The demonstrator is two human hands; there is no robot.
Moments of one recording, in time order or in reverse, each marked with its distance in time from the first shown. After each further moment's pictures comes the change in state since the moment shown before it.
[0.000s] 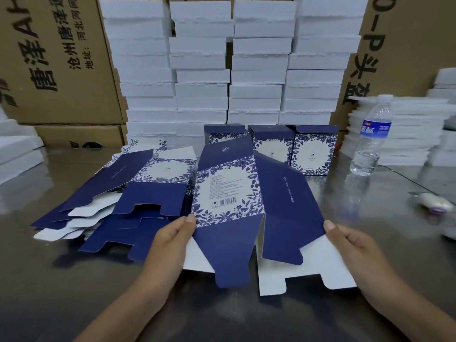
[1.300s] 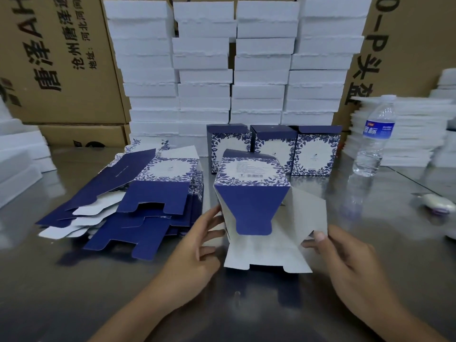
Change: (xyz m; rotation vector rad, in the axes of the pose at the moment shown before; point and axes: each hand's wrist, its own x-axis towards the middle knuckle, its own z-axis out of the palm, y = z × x) left_hand -0.007 -0.007 0.005 0.281 -0.330 0.208; right_hand -0.011 0.012 0.015 -0.376 0.084 -0.557
